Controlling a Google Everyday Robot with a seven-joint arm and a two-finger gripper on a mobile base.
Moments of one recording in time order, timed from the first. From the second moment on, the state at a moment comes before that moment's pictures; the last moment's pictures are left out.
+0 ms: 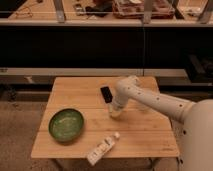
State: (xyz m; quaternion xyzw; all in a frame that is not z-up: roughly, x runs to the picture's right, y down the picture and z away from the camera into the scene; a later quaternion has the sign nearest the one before) arm 0.041 0.137 0.890 -0.32 -0.11 0.03 0.94
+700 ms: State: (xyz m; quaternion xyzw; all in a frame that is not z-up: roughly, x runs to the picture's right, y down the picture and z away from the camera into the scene) arm -0.007 0.198 0.859 -0.34 -0.15 -0.06 0.93
